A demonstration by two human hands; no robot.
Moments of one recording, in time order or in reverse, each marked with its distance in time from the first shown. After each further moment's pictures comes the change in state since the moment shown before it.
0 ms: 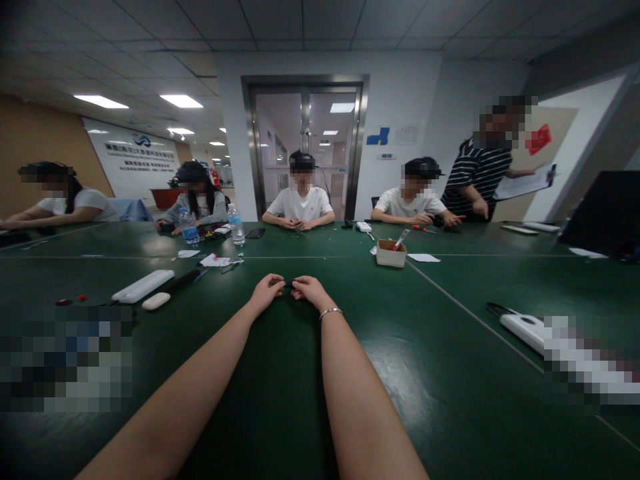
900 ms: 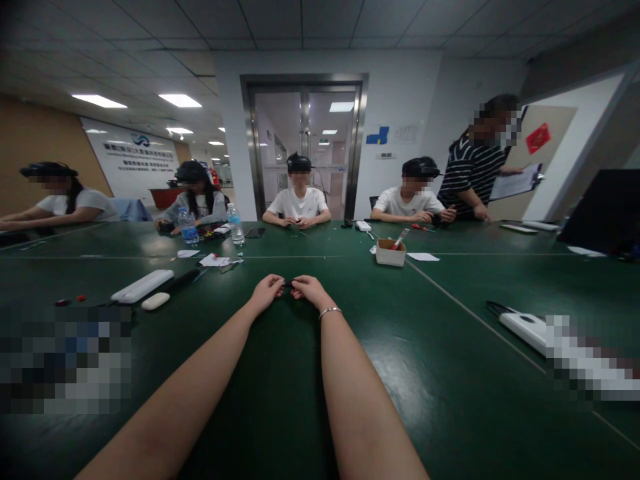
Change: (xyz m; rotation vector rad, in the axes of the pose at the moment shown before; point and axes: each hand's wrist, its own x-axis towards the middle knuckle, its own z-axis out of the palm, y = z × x) left_hand 0.001 0.000 0.001 0.000 -0.031 -0.054; right_hand -0.001 -0.001 0.000 0.005 0.000 -0.004
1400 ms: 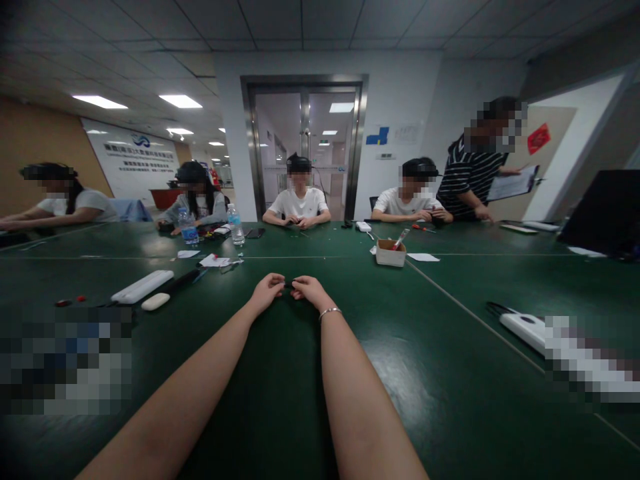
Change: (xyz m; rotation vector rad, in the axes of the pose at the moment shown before) left_hand -0.005 0.006 0.000 -0.032 -0.003 0.064; right_hand 0.000 0.001 0.001 0.007 0.001 -0.001
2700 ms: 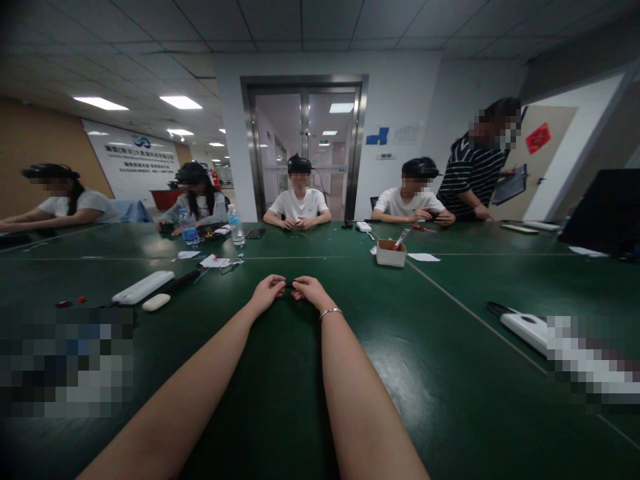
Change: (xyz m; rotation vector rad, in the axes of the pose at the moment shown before) left_hand 0.001 -0.001 -0.001 0.034 -0.032 -0.002; right_hand 0.002 0.002 -0.002 -0.005 -0.008 -0.004
